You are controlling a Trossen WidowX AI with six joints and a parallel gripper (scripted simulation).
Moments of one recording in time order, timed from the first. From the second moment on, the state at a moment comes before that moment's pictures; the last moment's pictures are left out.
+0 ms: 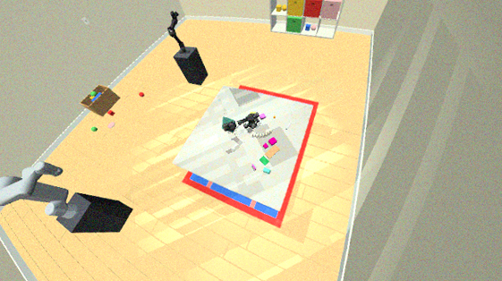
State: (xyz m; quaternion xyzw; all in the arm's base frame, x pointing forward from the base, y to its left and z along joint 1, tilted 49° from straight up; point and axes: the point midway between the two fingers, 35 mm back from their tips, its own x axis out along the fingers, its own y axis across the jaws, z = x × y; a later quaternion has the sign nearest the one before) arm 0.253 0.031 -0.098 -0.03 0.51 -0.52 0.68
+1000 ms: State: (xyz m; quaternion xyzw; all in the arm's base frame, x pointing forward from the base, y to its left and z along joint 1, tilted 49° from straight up) arm 0.255 0.154 -0.001 -0.05 0.52 -0.51 0.68
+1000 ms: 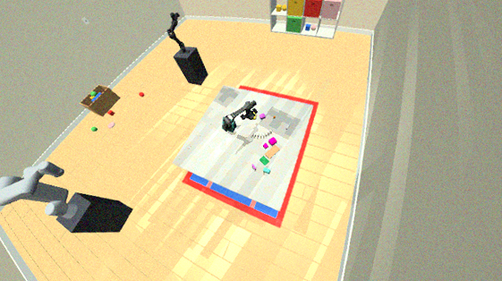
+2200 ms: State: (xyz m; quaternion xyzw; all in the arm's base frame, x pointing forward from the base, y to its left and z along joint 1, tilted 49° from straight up) arm 0.214 0.160 0.010 -0.55 0.73 0.08 0.40
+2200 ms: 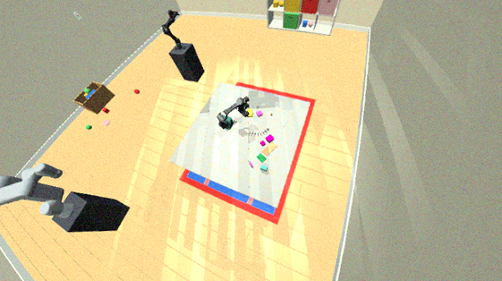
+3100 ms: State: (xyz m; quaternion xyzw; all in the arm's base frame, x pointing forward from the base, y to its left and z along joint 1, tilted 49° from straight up) arm 0.203 0.141 0.003 -0.49 0.73 0.22 0.42
